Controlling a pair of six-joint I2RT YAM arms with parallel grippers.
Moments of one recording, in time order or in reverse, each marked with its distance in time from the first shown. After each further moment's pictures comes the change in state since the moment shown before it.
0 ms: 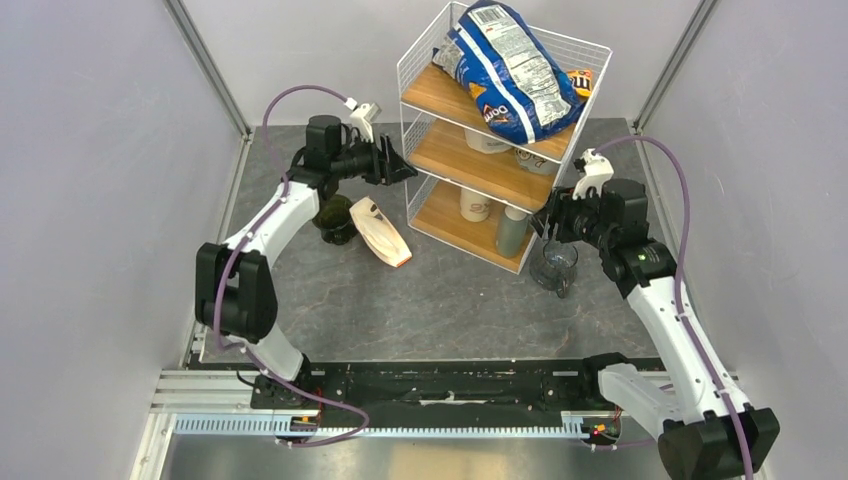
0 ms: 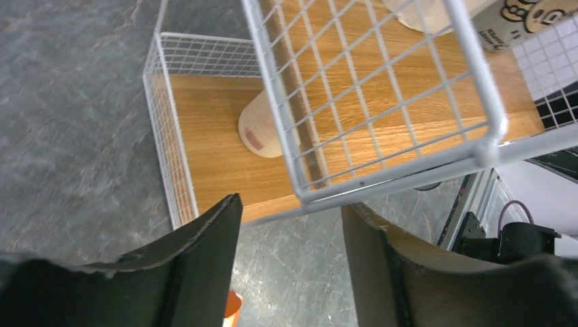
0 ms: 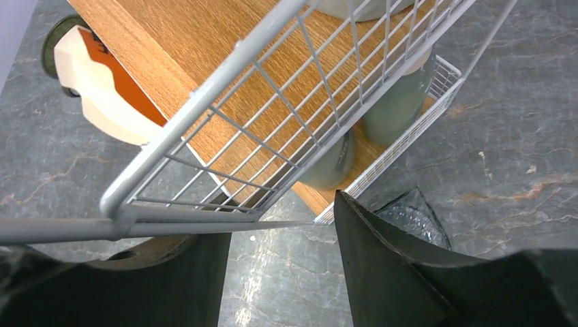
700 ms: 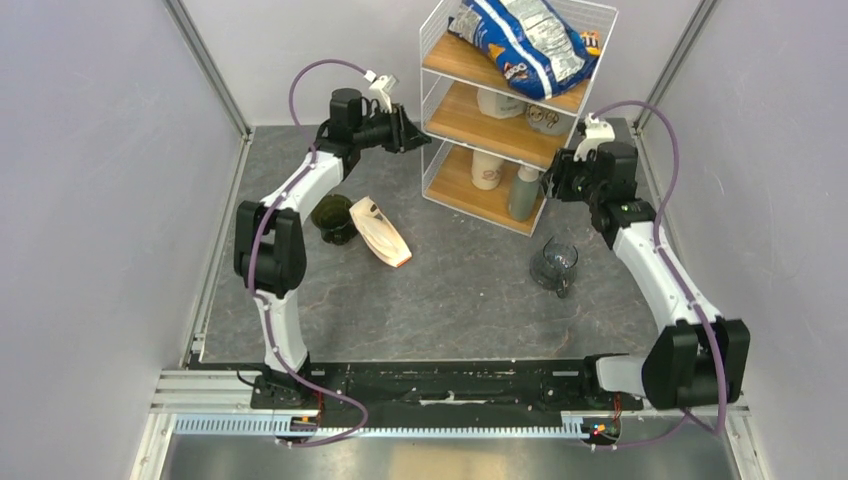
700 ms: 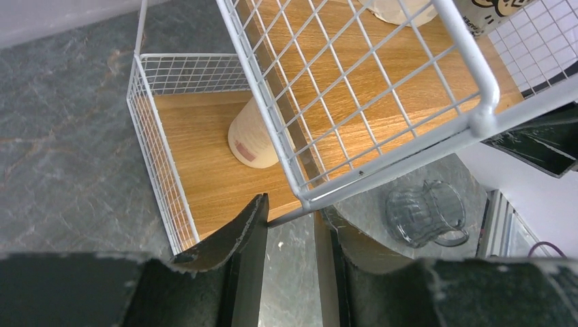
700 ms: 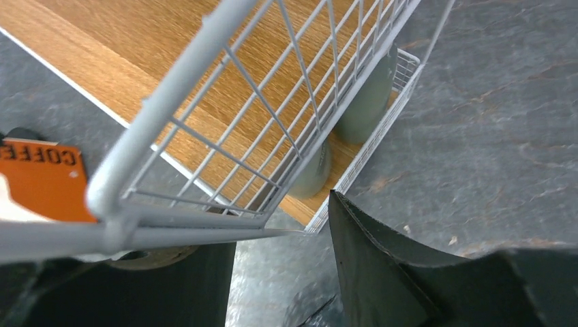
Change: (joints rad) left arm -0.021 0.342 0.348 0.105 0.040 -0.046; right arm -0.084 0.317 0.114 0.235 0.092 -0.046
